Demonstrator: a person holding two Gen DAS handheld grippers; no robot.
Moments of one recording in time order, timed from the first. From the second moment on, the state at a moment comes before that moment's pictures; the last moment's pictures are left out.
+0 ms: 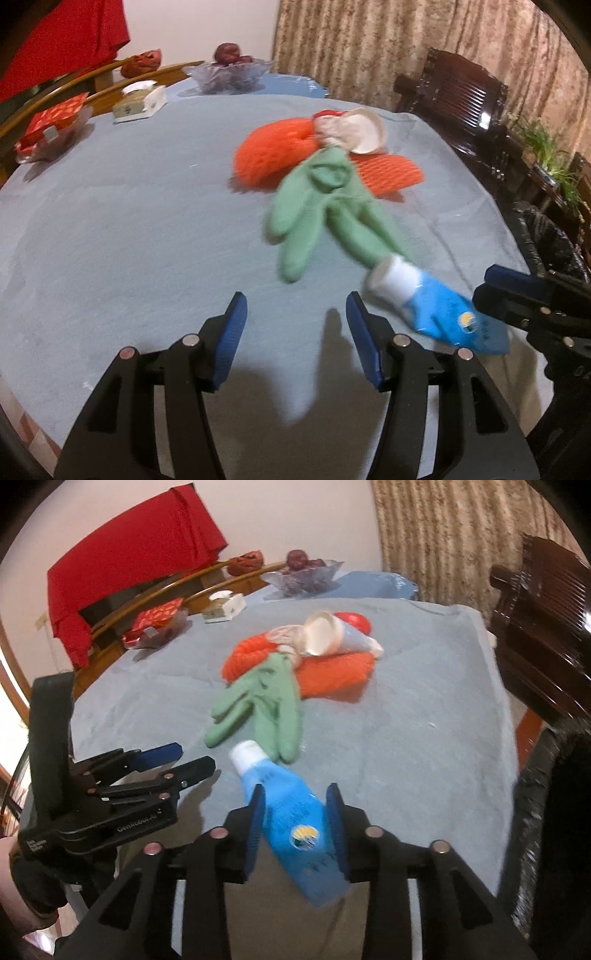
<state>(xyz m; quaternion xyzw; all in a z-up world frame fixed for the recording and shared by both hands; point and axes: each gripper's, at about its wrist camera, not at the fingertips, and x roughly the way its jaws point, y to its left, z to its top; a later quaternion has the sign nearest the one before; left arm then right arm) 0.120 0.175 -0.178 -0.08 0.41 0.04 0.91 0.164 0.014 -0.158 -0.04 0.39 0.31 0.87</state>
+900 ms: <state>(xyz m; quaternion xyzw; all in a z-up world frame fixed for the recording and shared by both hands) 0.125 0.199 -0.181 -0.09 0.41 0.06 0.91 0.200 0.040 -0.183 -0.07 0.42 0.24 0.87</state>
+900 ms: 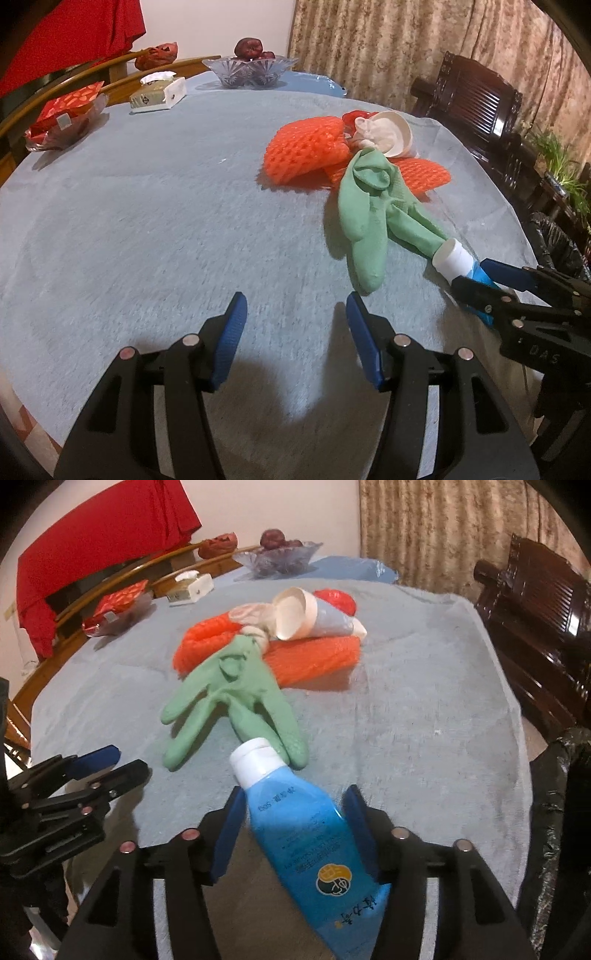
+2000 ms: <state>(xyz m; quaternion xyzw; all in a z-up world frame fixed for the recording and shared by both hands) 0.206 0.161 -0.168 -0.08 0.40 0.02 0.91 0.228 -0.019 -0.151 0.02 0.41 0.18 0.90</state>
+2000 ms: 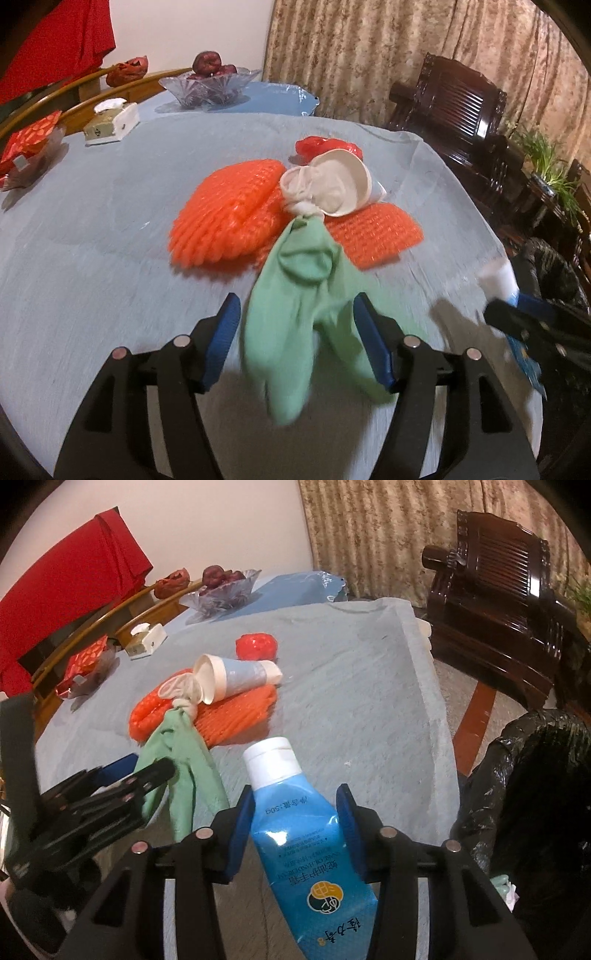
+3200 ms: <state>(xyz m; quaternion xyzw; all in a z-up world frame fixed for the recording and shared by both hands) 0.164 -0.015 -0.081 -0.03 0.32 -0.18 0.93 0.180 -0.175 -0.067 0.07 0.33 0.08 0.94</state>
